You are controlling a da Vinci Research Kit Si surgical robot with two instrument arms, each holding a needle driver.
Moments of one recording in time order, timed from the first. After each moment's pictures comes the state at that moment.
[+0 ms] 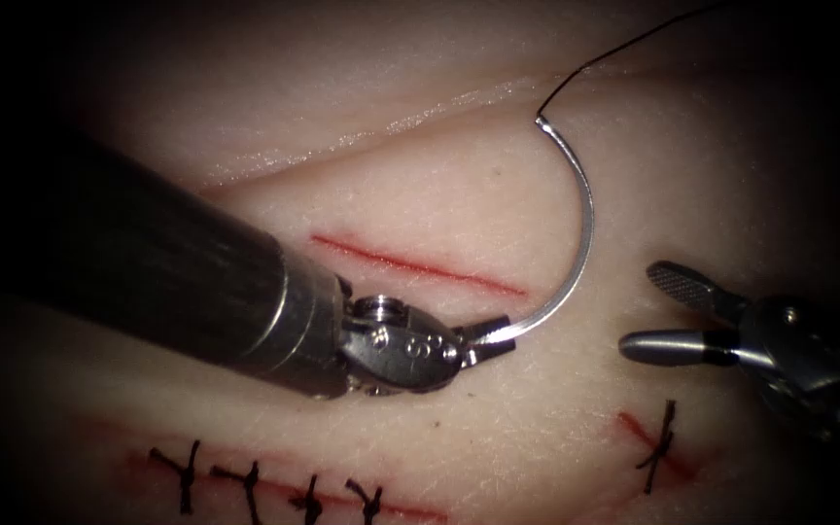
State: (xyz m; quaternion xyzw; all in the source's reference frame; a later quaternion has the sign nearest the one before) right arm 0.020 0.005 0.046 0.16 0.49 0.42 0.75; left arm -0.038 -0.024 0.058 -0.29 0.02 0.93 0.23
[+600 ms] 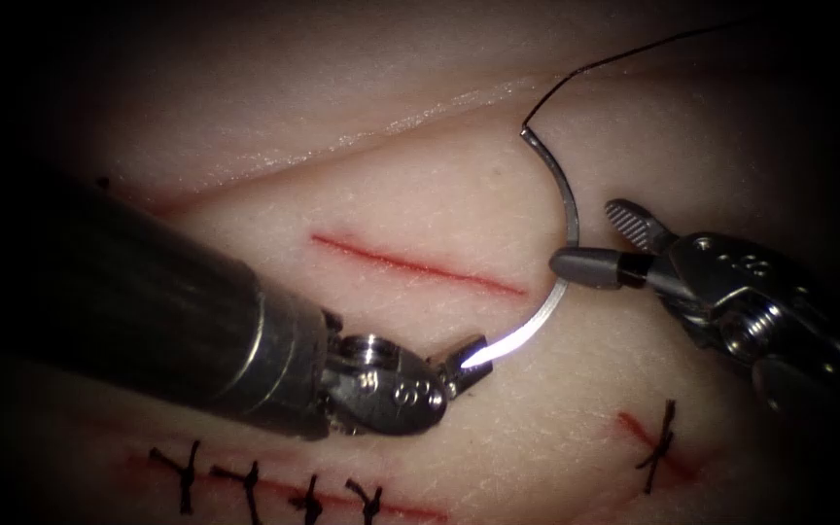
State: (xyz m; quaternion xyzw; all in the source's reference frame) right arm 0.025 0.008 0.046 0.06 0.37 0.52 0.77; left arm -0.038 -0.026 0.055 -0.24 0.10 0.95 0.20
